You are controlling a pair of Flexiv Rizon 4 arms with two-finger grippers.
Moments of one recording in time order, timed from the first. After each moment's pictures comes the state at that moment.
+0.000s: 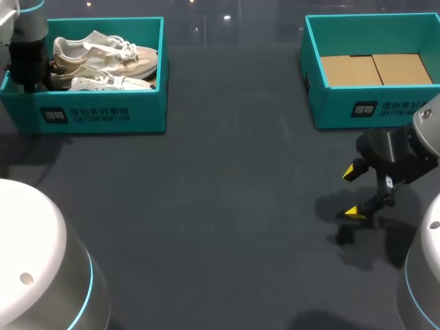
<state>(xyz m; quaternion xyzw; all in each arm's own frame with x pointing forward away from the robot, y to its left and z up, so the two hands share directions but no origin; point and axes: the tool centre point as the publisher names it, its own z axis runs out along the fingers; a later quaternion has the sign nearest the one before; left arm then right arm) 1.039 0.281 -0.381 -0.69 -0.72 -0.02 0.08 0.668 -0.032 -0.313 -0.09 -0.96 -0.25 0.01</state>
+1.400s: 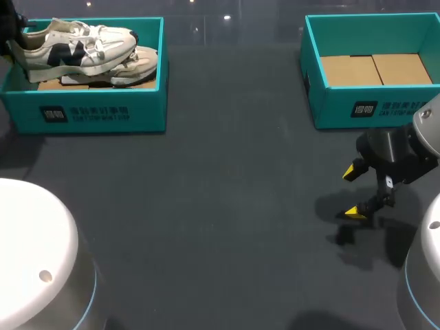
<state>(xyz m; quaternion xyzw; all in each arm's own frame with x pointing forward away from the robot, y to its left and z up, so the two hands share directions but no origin) 1.063 0.309 -0.270 -0.62 -0.79 -0.01 0.01 0.668 -0.032 -0.313 -0.09 -0.96 -0.25 0.01</state>
